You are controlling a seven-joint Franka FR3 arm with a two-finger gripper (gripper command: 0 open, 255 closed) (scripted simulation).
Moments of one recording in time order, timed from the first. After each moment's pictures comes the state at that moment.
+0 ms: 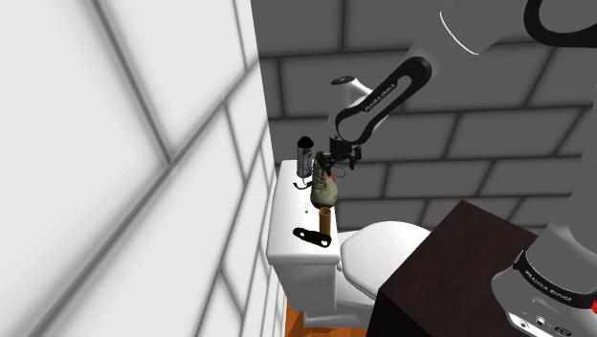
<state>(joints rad) -0.04 0.33 0.14 -2.12 -0.18 2.46 0.61</state>
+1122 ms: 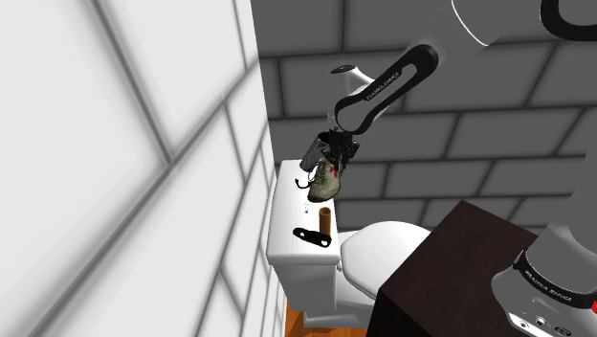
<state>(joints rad) -0.04 0.28 0.15 -2.11 -0.16 2.40 0.59</state>
